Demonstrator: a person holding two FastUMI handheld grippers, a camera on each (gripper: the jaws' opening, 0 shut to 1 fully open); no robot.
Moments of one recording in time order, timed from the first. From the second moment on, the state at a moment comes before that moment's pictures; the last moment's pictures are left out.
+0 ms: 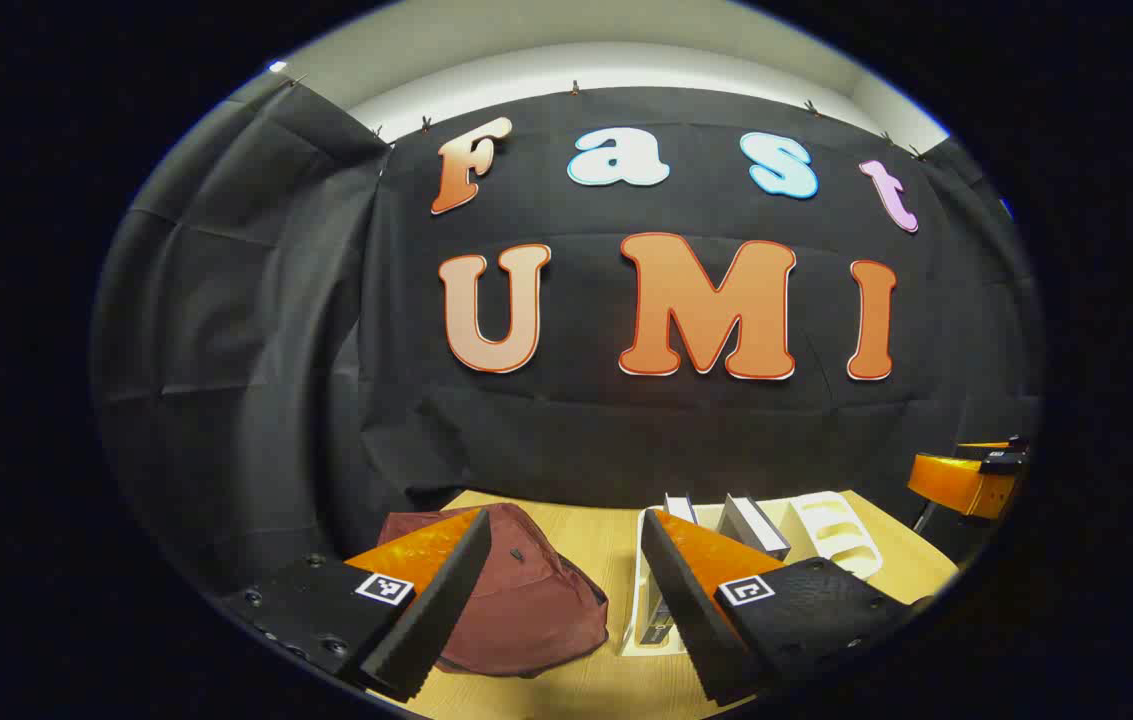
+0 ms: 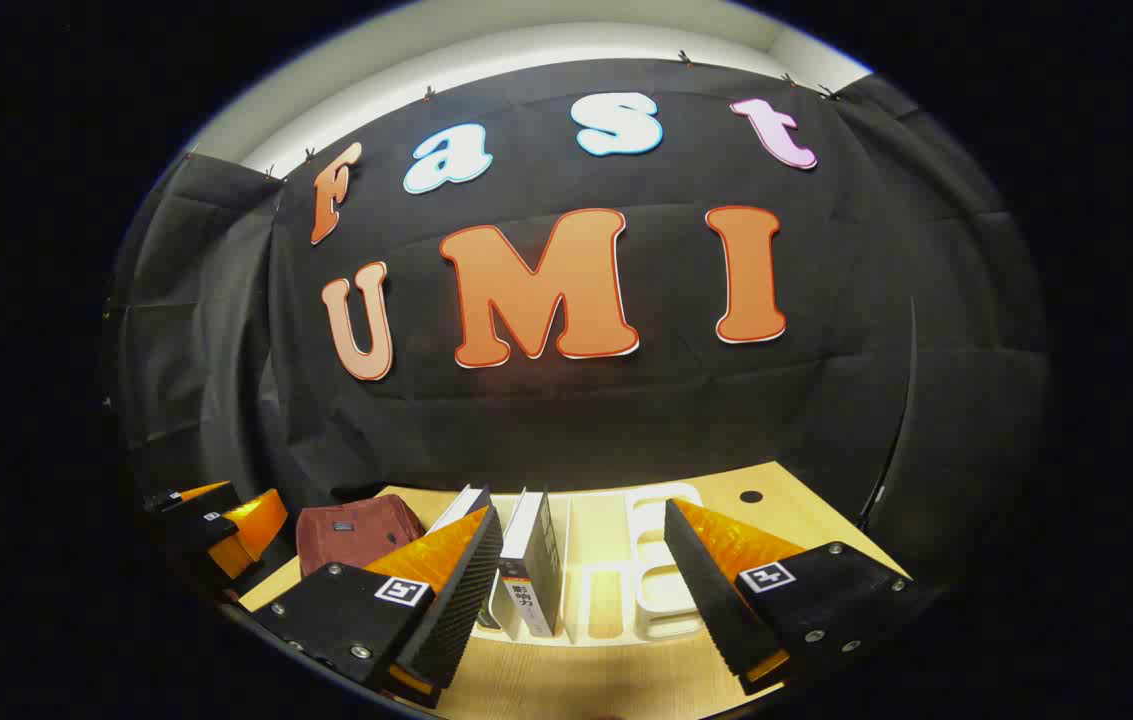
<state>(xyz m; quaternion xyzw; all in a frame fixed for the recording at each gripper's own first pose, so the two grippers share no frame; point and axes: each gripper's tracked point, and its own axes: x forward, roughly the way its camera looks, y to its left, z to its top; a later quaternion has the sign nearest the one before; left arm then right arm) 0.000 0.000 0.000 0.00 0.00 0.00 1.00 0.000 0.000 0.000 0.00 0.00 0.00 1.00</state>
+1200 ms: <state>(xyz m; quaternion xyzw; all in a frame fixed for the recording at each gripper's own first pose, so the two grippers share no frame) 0.033 0.032 0.004 0.00 -0.01 -0.03 1.00 0.003 -0.014 0.006 -0.01 -0.01 -0.08 1.00</state>
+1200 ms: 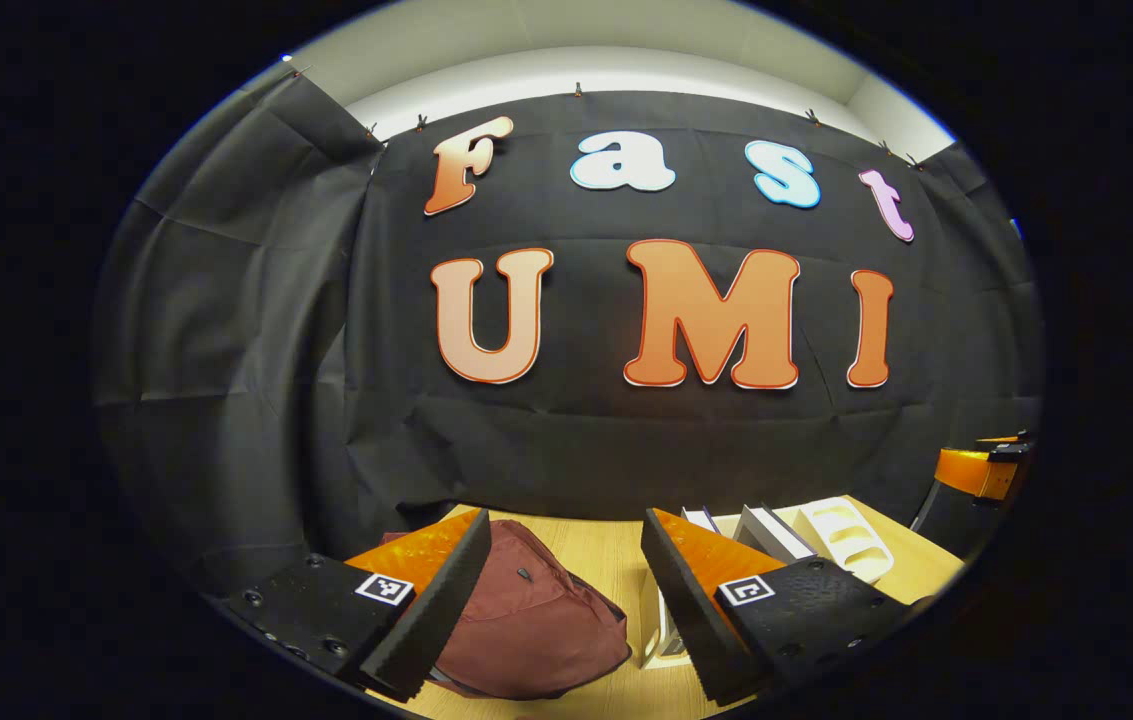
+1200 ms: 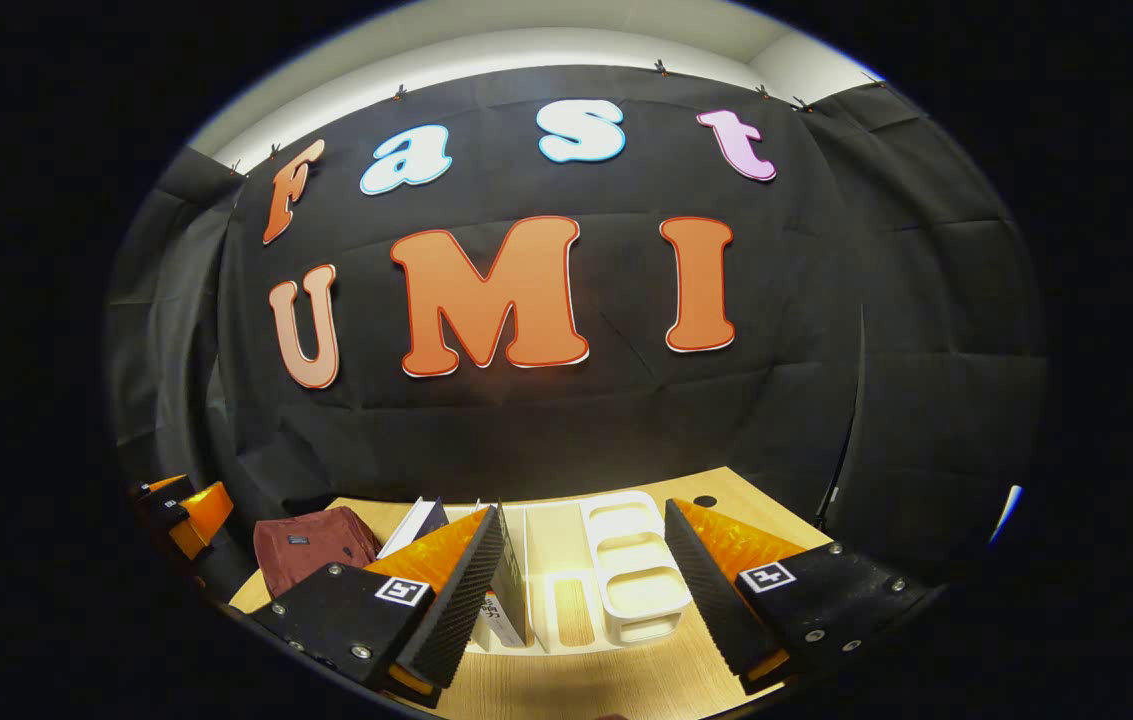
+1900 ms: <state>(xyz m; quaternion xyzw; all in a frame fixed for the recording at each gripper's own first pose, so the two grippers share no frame) 0.031 0.037 -0.003 0.00 0.01 -0.02 1.00 0.004 -0.016 0.008 -0.02 -0.01 -0.08 1.00</state>
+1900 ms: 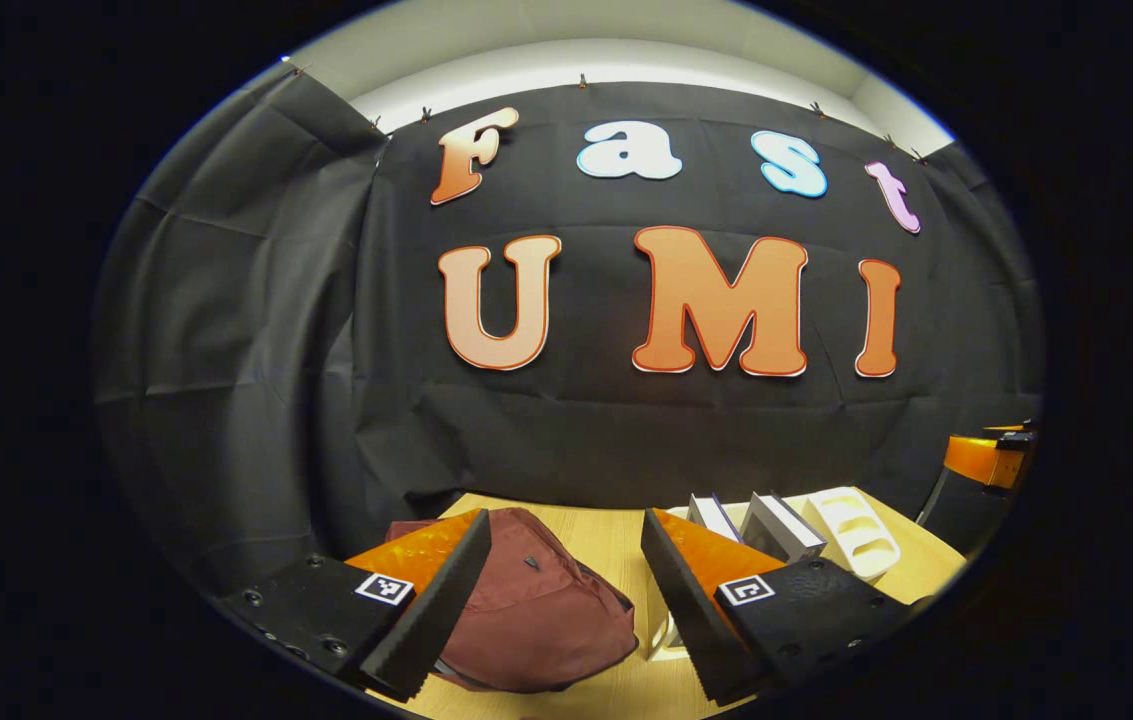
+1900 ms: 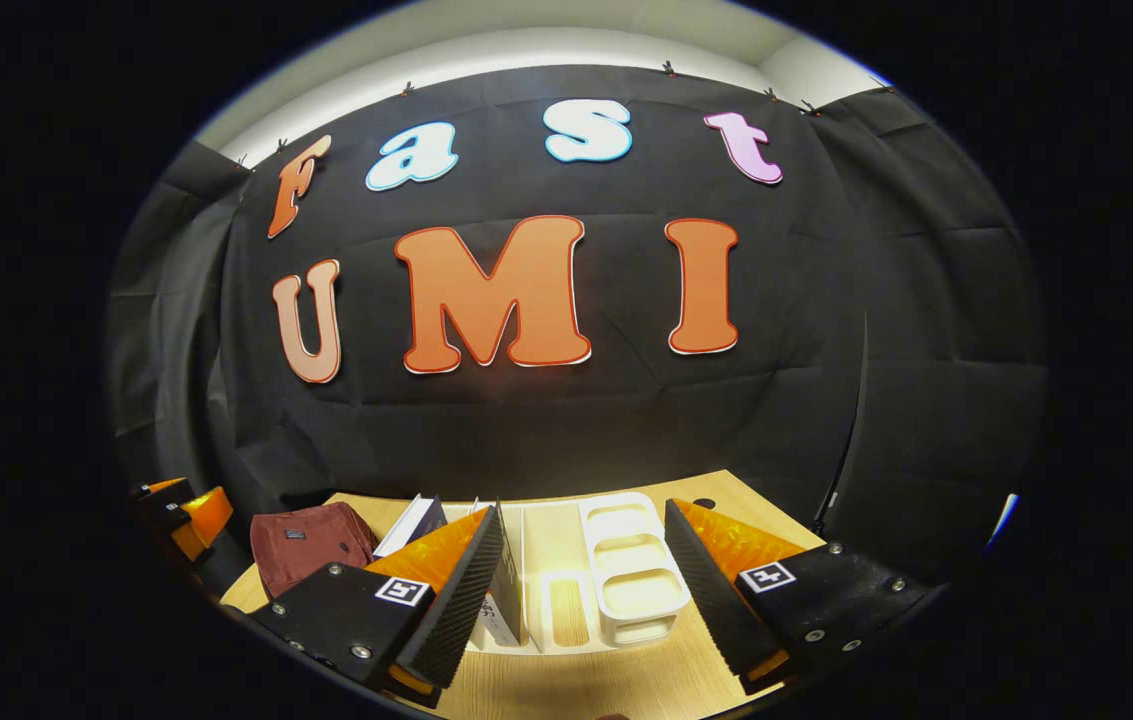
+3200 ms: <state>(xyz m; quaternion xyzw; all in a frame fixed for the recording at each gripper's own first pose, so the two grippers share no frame) 0.040 0.024 -0.167 0.25 0.14 -0.09 0.95 0.007 -0.053 -0.017 -0.04 0.03 -0.12 0.99</state>
